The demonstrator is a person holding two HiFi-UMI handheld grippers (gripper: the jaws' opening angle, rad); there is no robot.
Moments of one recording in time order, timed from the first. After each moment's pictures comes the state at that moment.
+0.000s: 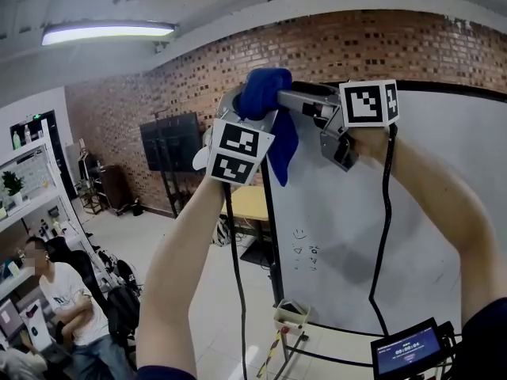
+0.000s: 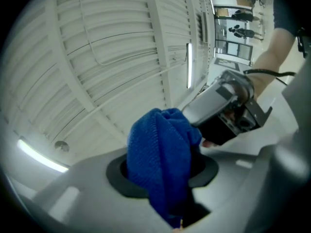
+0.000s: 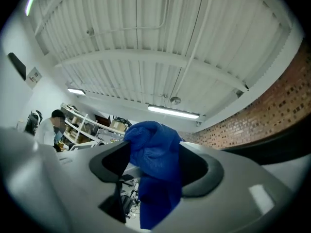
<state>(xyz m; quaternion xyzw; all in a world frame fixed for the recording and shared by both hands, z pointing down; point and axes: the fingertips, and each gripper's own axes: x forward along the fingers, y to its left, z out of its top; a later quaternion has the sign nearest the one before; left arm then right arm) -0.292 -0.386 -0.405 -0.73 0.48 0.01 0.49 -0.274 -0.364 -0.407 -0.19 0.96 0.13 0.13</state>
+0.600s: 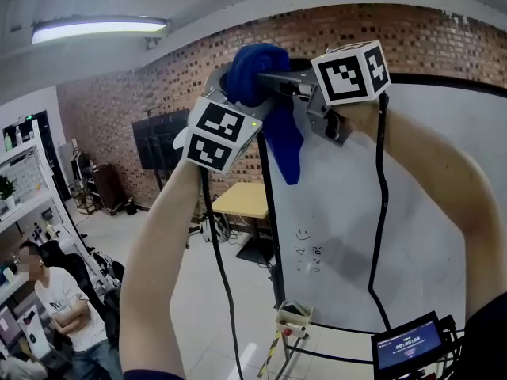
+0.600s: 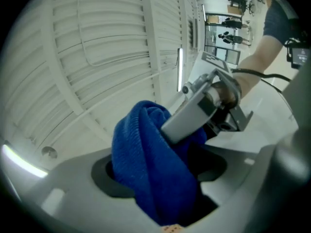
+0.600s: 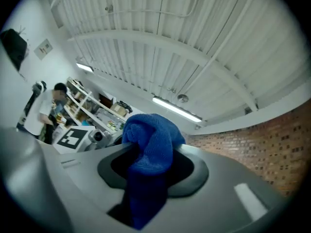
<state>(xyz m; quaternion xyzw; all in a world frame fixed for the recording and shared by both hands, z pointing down) -0.299 -0.376 -0.417 -0.76 0.41 -0.02 0.51 -0.323 -0.358 -0.434 -0.22 0.95 0.24 0.05</state>
